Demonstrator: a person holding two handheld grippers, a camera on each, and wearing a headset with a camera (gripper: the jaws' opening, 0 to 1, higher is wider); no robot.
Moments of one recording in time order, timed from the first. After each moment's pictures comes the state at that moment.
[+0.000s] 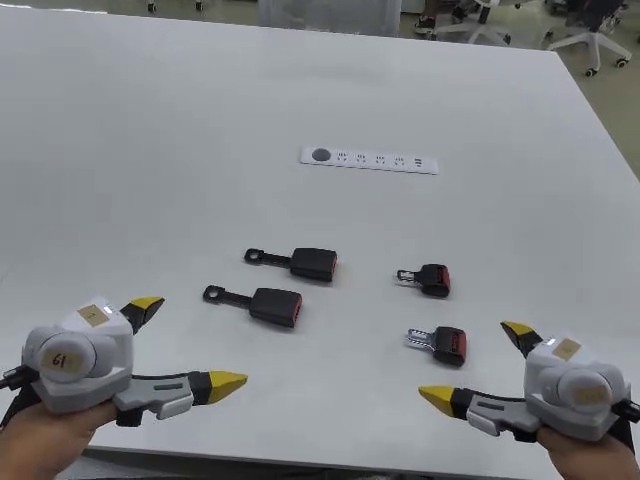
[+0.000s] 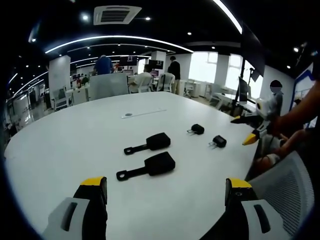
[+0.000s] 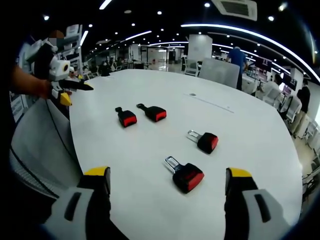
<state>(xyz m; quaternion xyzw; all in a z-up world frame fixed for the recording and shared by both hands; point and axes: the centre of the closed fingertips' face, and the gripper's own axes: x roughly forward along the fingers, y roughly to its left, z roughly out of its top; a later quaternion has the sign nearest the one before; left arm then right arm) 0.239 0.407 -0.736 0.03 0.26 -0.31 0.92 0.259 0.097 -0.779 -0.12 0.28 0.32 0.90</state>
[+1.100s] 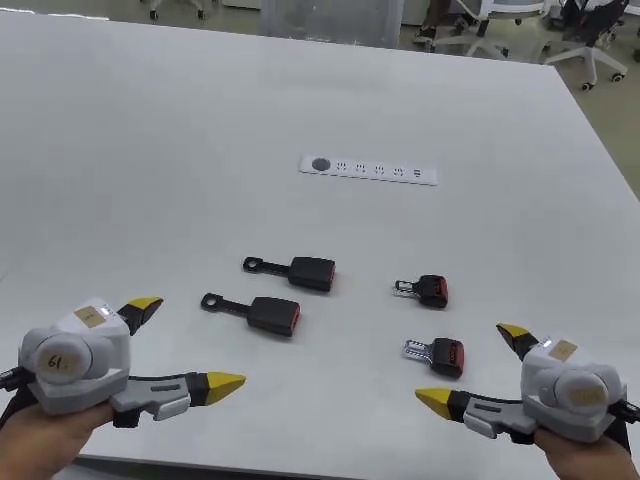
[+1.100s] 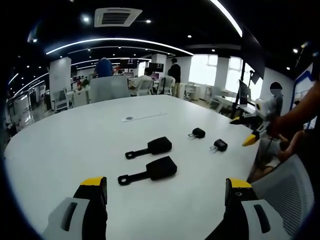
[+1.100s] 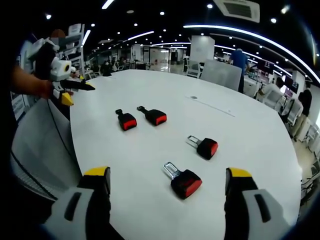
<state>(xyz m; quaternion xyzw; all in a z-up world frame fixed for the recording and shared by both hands) 0.247 0.408 -0.731 0.03 0.25 -0.30 0.92 0.267 0.100 -0.771 -0.13 0.28 0.33 0.89</state>
